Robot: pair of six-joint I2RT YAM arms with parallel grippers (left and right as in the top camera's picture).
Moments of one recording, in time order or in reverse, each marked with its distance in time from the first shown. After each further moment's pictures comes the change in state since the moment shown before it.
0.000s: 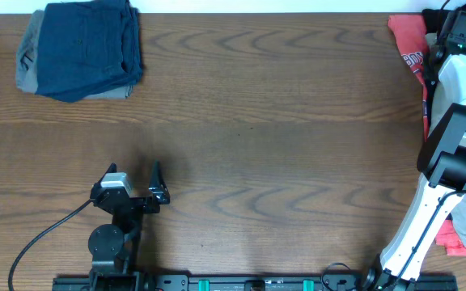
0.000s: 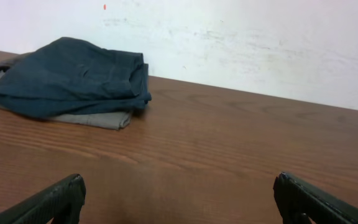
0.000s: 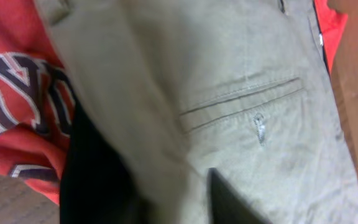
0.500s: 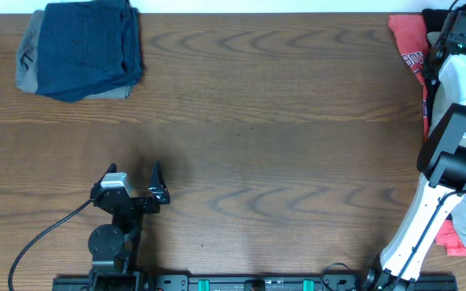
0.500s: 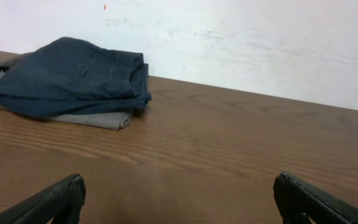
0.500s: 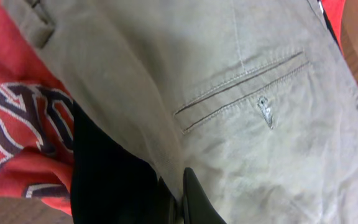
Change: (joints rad) left arm 0.000 0.000 0.000 0.000 0.000 0.000; right arm 0.000 -0.001 0.000 -0.007 -0.001 0.204
